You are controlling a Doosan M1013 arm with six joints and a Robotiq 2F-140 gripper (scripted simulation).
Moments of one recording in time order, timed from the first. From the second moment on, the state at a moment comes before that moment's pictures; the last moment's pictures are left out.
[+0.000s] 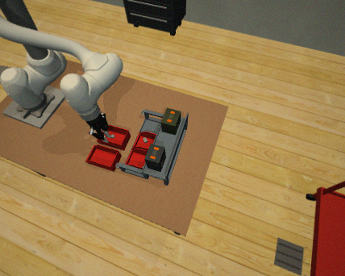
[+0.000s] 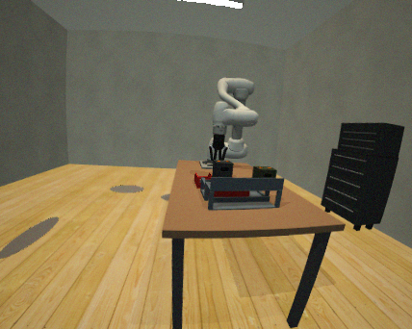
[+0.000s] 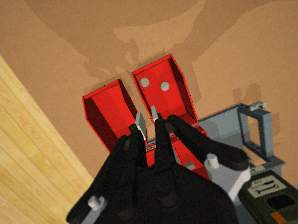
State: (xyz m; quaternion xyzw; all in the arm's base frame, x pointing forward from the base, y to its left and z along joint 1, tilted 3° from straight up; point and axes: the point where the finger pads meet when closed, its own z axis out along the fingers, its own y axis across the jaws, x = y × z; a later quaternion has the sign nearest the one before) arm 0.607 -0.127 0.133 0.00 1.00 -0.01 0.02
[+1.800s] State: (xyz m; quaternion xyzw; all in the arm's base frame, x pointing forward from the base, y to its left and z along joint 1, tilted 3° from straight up) arm 0.607 -0.127 0.125 0.00 1.00 -0.01 0.02
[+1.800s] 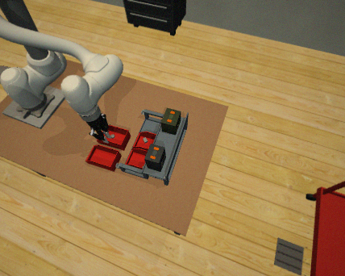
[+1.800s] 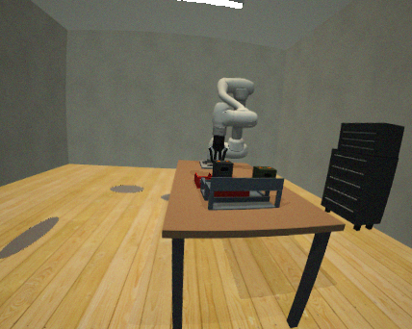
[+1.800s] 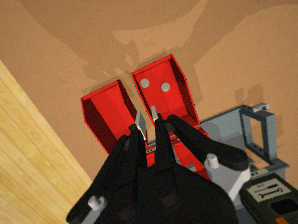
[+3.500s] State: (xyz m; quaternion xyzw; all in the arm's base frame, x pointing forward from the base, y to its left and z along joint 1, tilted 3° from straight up) arm 0.609 -0.128 0.083 0.00 1.00 -0.01 0.02
